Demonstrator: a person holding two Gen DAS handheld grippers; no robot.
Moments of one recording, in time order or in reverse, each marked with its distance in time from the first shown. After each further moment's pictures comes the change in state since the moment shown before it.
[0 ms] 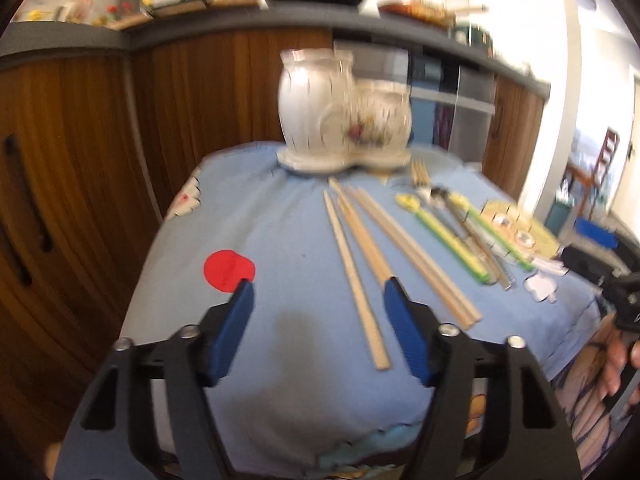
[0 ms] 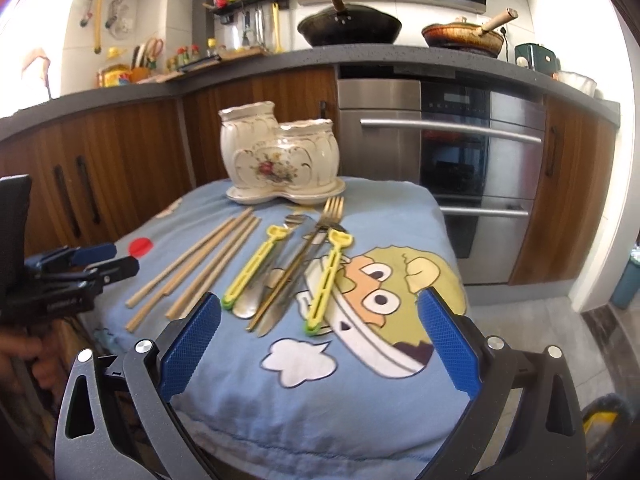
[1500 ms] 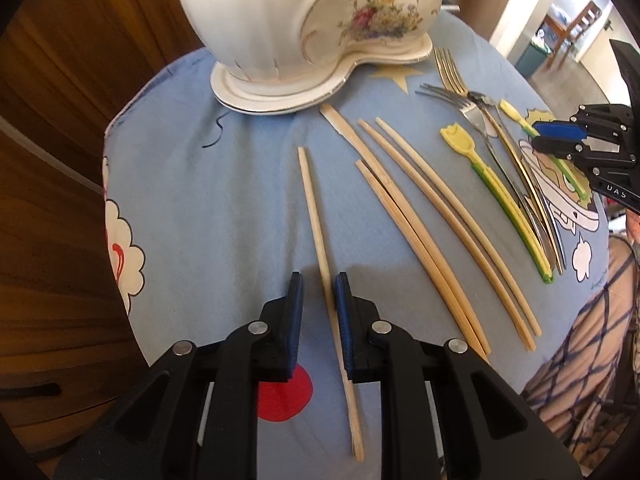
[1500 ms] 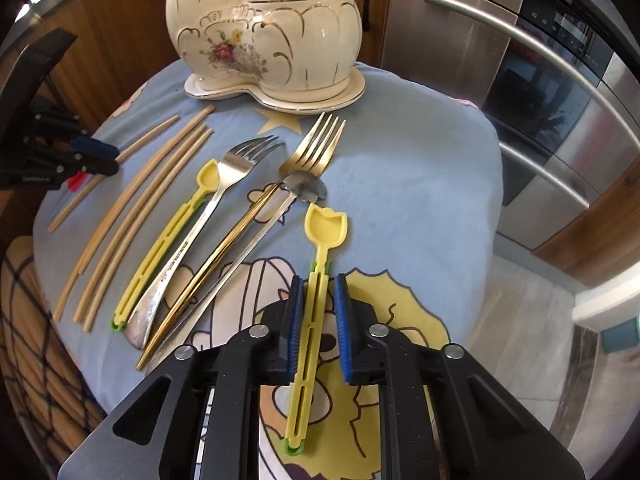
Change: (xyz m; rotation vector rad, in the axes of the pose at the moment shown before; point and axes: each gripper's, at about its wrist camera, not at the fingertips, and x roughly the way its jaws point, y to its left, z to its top) left arm 0.127 0.028 0.102 0.288 0.675 -0.163; right arm 0.134 -0.035 0.065 -0.232 0.595 0.138
